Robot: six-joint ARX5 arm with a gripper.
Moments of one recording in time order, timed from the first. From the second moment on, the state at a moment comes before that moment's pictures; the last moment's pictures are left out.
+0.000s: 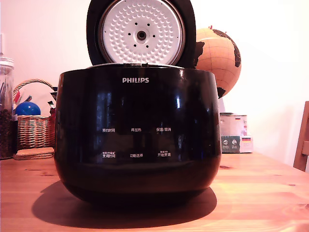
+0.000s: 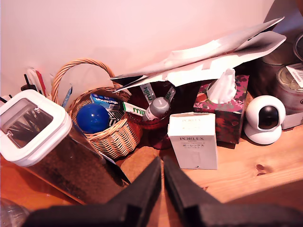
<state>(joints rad) -0.15 1.39 1.69 -0.76 -0.09 0.16</state>
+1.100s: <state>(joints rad) -0.09 1.58 1.78 -0.49 0.50 -0.03</state>
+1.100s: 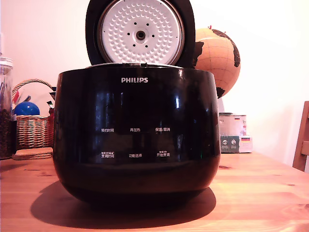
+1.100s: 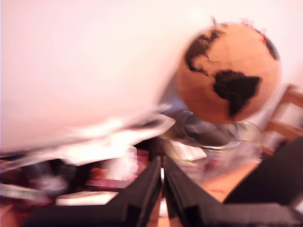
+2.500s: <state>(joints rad) -0.24 2.05 2.22 -0.52 0.89 -0.39</state>
